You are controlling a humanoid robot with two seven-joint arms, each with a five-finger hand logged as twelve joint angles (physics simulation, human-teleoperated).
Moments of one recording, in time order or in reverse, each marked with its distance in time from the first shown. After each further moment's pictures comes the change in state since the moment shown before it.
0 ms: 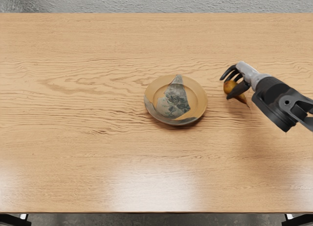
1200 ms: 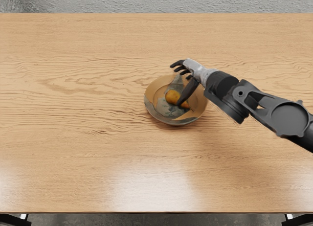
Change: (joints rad) left arm 0.000 0.000 0.000 0.000 0.000 0.000 0.000; right arm 0.075 0.271 0.065 -0.073 0.055 0.108 0.001
